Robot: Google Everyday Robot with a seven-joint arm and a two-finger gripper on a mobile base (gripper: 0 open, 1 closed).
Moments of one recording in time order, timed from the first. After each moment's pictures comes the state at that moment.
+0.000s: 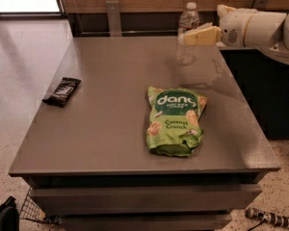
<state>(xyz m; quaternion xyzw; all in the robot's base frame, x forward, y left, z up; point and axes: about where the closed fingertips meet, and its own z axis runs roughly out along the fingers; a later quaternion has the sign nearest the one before) 0.715 -0.170 0.972 -0.33 0.69 0.20 0.61</state>
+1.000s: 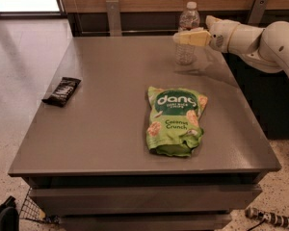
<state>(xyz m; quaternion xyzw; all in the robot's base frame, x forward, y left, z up) 0.786 -0.166 0.931 -0.28 0.67 0.28 0.63</state>
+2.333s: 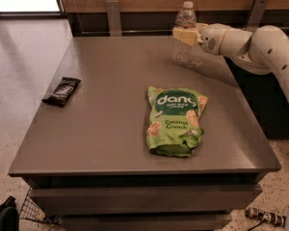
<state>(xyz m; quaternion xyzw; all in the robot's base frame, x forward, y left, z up) 0.796 -0.147 0.917 -0.28 0.66 0.30 0.62</state>
